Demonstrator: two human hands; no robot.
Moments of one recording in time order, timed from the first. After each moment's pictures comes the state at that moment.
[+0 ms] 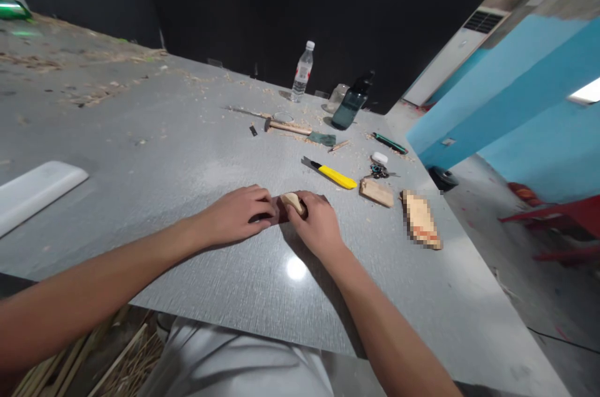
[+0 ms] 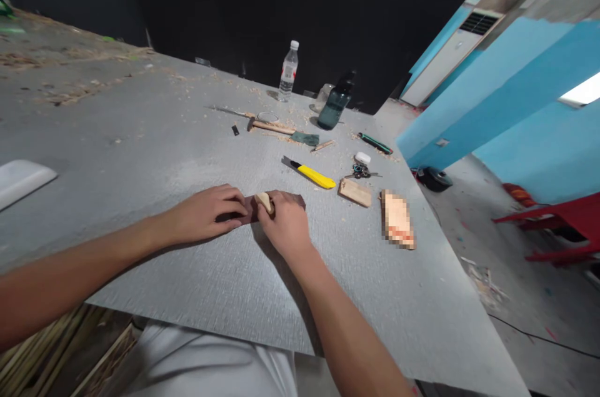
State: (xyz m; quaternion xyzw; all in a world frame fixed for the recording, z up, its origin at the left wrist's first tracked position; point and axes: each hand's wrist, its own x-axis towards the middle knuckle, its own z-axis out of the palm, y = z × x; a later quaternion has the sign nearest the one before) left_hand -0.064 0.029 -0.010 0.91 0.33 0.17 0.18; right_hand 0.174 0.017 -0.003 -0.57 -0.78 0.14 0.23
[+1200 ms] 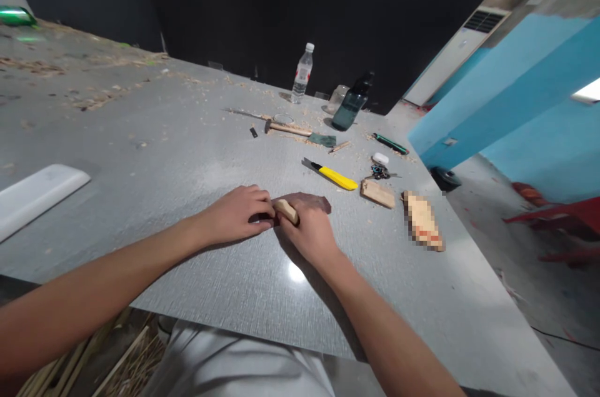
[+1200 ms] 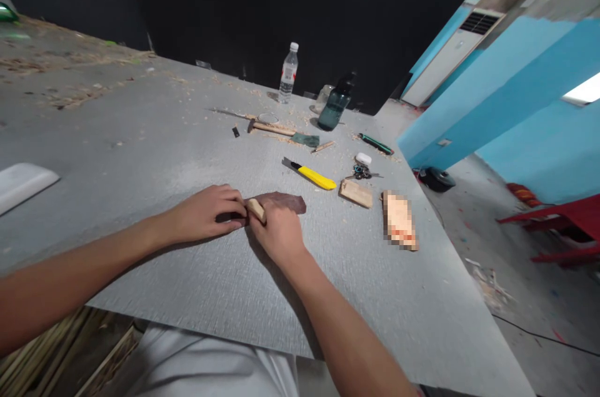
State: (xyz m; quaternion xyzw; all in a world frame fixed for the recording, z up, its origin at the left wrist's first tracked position) left_hand -0.066 0.035 -0.010 0.91 0.33 0.17 0.18; right_hand 0.160 0.008 0.005 -0.55 -0.80 0.14 0.17
